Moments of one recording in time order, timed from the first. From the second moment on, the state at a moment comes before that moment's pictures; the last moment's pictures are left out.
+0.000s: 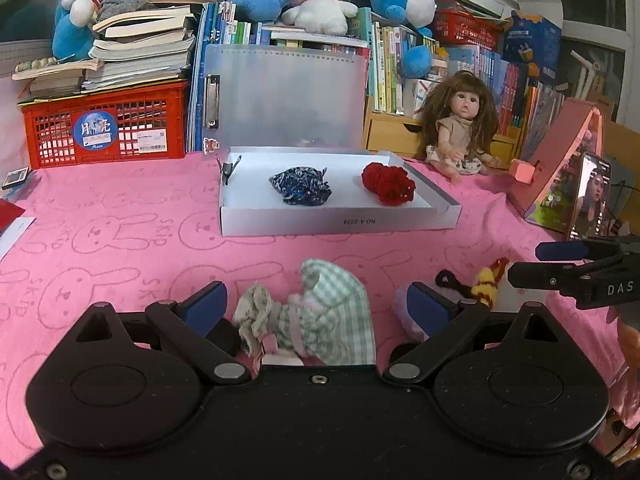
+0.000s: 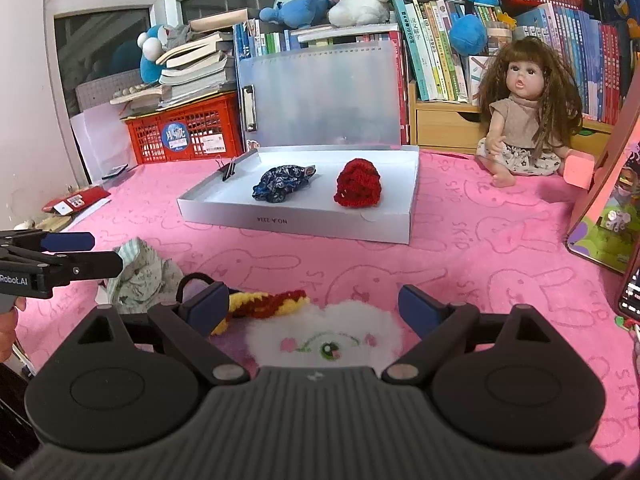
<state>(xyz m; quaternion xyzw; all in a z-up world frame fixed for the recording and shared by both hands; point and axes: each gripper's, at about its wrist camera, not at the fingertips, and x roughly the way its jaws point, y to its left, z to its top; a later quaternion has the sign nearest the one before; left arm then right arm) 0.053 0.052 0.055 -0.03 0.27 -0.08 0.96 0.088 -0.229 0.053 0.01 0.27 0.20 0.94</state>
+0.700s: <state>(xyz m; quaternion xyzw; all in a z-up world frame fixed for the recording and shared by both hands) 0.047 0.050 0.041 -0.02 0.27 -0.08 0.96 0.084 -0.220 0.032 -0.02 0.28 0.19 0.94</state>
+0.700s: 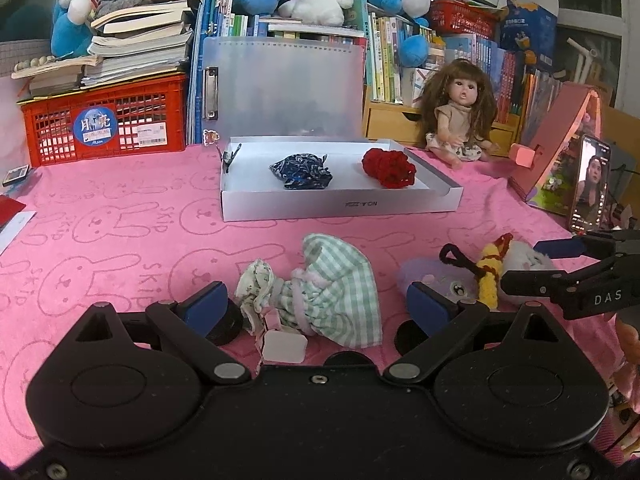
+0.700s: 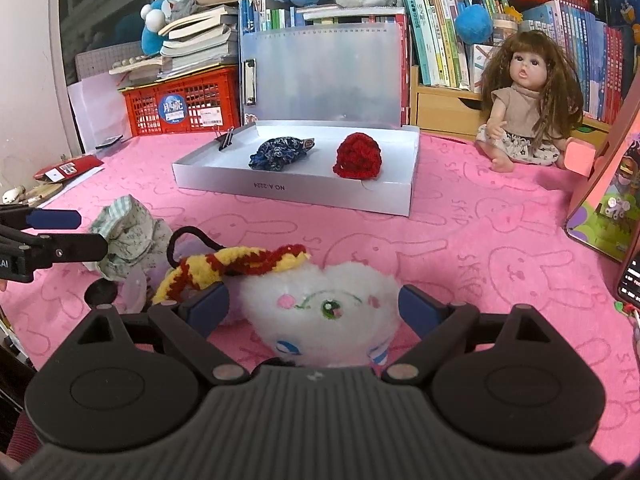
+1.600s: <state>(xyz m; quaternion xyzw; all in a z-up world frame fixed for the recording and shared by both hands) 0.076 0.046 0.023 -0.04 0.29 -0.06 0.95 0.098 -0.224 0.018 0.00 0.30 0.19 0.93</state>
